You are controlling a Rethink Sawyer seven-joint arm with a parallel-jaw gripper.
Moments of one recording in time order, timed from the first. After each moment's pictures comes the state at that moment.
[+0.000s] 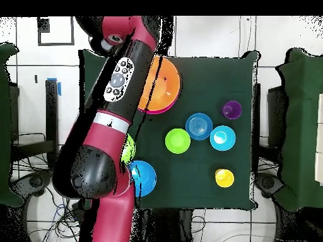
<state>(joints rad) -0.12 0.31 -1.77 0.23 1.50 1.51 2.23</state>
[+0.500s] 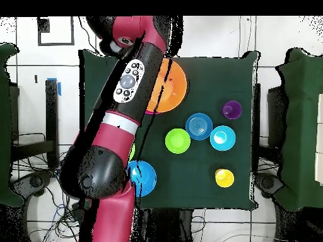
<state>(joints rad) -0.12 0.31 -1.68 0.24 1.42 1.49 2.23</state>
